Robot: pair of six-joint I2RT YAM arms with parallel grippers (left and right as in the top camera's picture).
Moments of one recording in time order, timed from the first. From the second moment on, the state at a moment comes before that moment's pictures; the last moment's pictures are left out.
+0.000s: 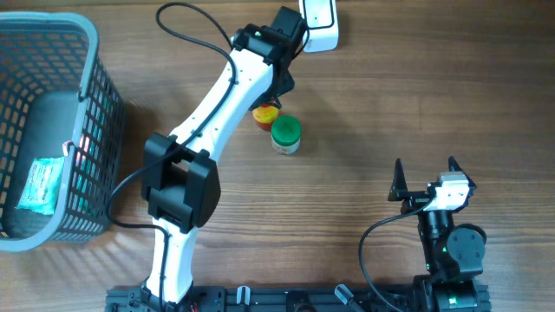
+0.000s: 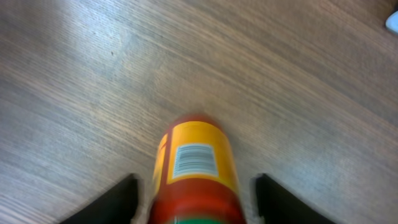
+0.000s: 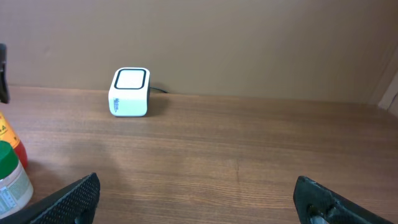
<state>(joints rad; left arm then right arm) -0.51 2.18 2.03 -1.22 -0.23 -0.98 0.07 0.07 0.01 0.00 0.04 -0.05</state>
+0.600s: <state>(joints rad) -0.53 2.15 2.03 -1.26 -0.23 -0.99 0.07 0.07 0.01 0.00 0.04 -0.05</state>
